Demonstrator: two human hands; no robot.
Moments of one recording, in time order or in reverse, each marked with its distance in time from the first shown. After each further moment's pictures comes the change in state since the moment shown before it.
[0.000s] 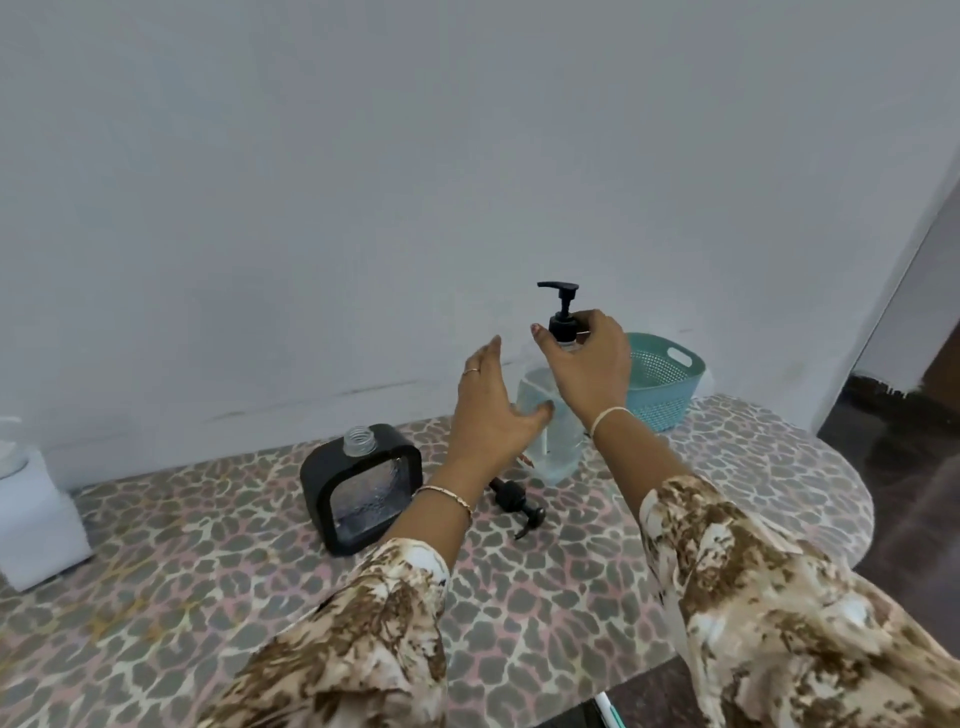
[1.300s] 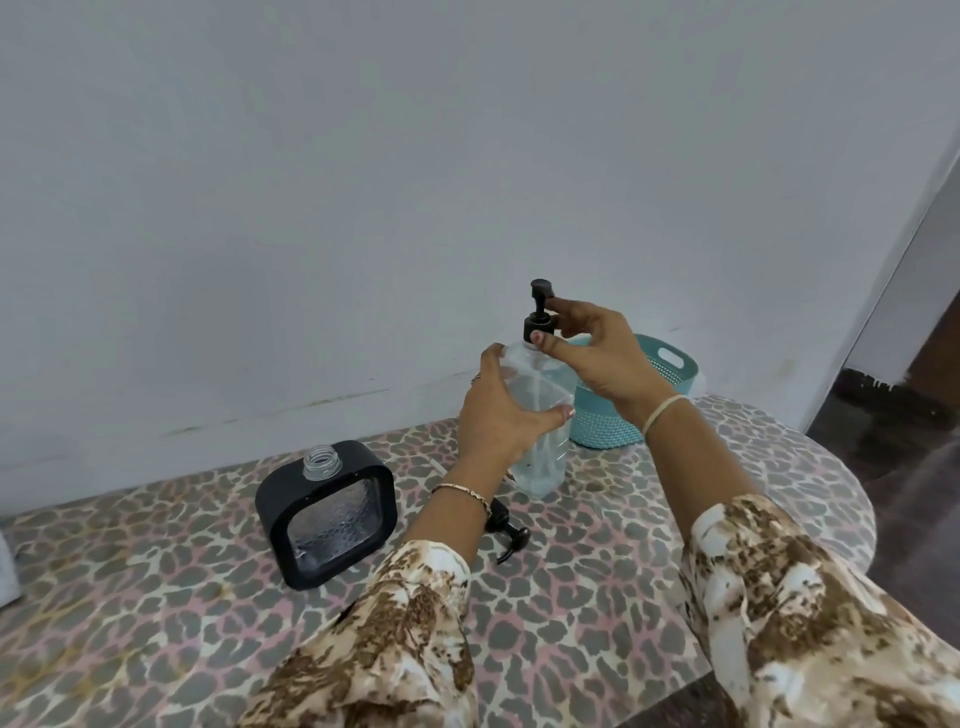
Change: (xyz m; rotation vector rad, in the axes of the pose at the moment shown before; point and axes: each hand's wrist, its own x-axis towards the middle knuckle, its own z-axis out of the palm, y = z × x) left_hand 0.029 0.006 0.036 -0.093 -0.028 -0.144; right_hand 0.033 0.007 -0.038 0.246 -0.469 -0.004
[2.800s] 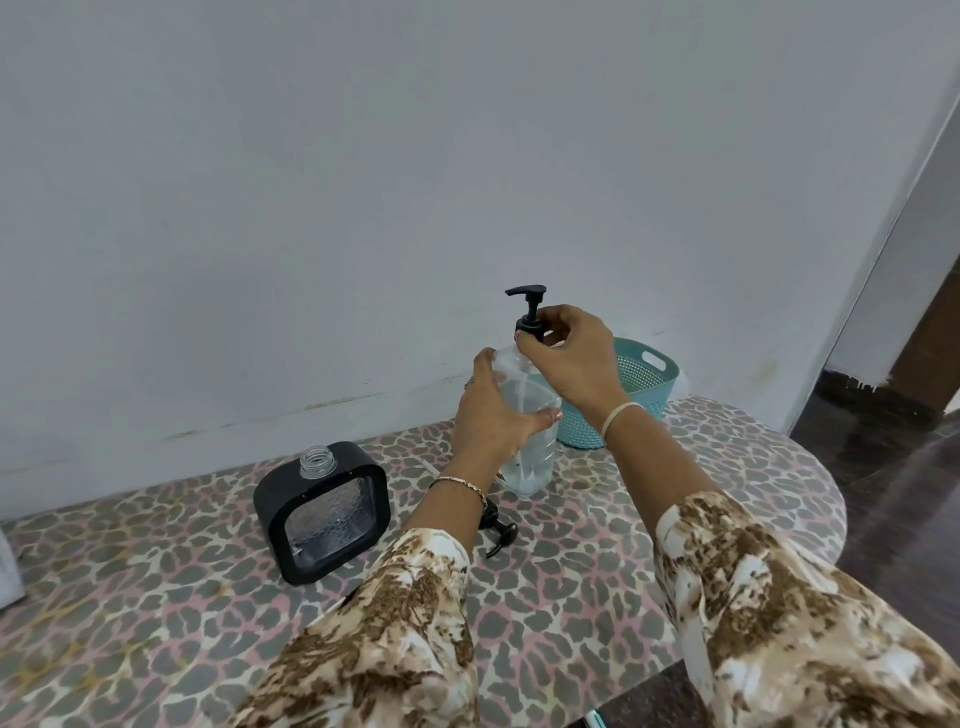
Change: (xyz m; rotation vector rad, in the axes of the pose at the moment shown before) left_hand 0.000 0.004 0.002 -0.009 -0.048 -0.032; right_hand -0.008 -0.014 0.020 -0.142 0.277 -0.032
